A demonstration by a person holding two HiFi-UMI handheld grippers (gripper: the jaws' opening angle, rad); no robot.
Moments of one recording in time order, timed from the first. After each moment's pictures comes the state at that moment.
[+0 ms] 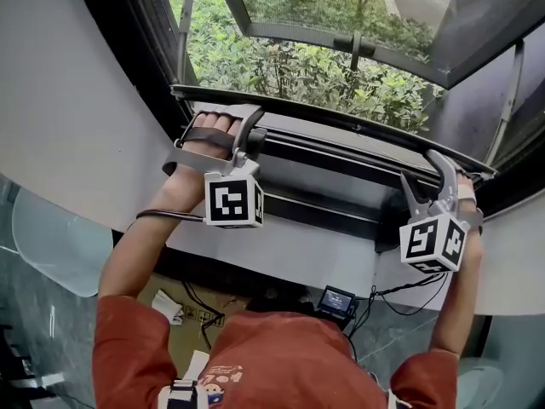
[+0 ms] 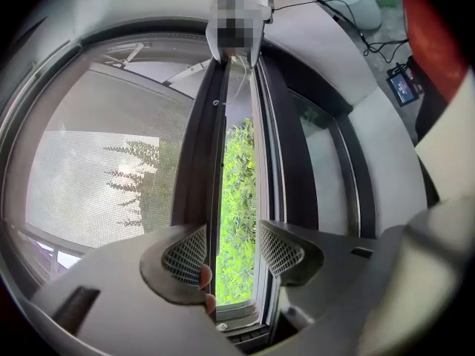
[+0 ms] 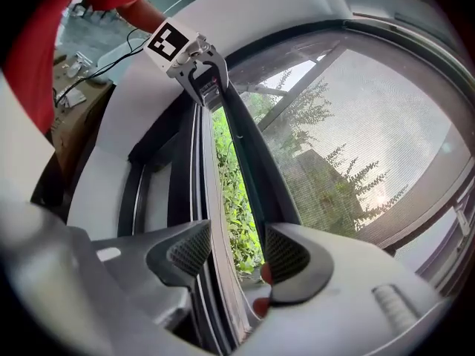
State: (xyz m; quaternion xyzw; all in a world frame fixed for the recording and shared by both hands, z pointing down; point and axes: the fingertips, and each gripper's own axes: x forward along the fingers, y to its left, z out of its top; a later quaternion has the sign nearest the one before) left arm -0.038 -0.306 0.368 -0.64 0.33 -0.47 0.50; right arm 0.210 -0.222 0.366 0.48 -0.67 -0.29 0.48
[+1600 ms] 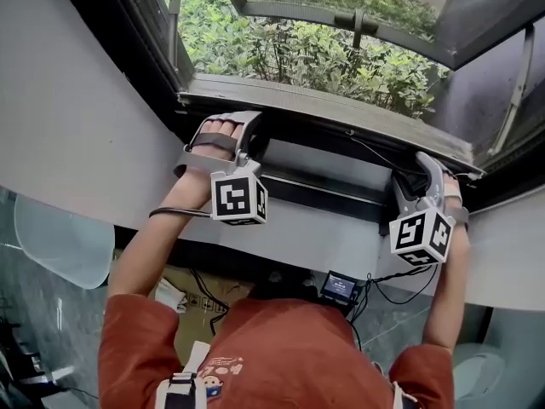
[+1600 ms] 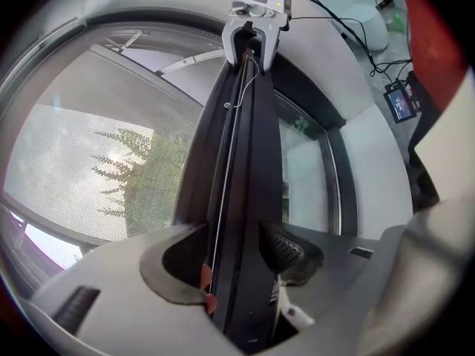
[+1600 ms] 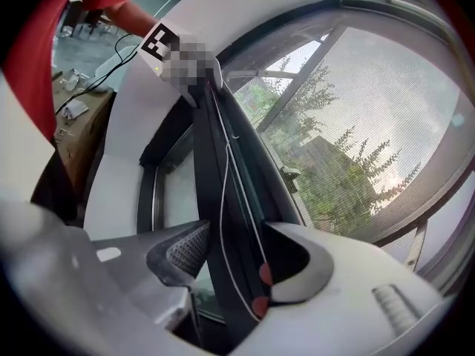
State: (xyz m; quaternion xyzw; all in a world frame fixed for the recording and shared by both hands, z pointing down) left arm -0.036 -0.304 0.438 -0.69 0.31 -0.47 0.45; right arm 0.208 -0.219 0.436 0.48 -0.70 -0.22 0.49
